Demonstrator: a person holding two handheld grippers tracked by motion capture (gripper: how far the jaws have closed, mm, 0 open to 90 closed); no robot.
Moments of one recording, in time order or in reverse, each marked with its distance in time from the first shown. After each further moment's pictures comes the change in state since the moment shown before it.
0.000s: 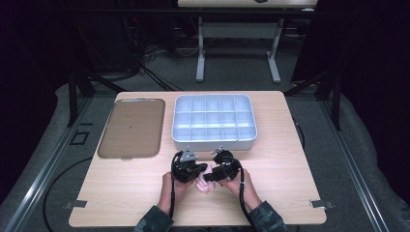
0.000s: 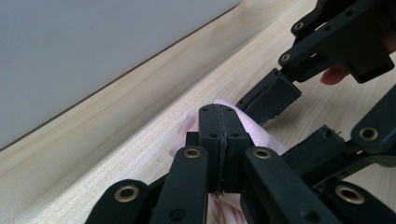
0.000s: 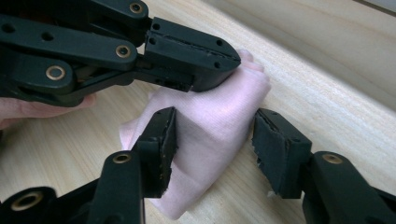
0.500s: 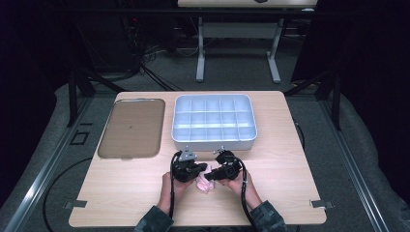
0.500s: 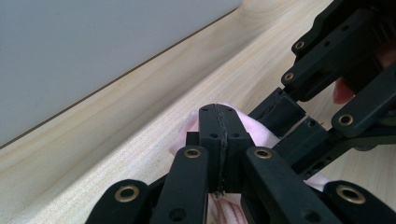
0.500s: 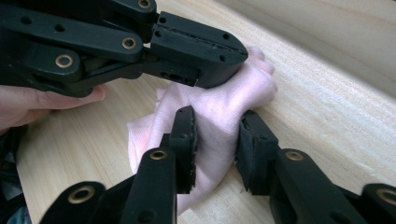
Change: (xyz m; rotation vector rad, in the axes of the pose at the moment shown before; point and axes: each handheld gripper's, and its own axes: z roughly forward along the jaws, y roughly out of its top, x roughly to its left) left arm 0.003 -0.001 0.000 -0.009 -0.013 -0.015; right arm -0.009 -0.004 0.002 -0.019 0.092 0.004
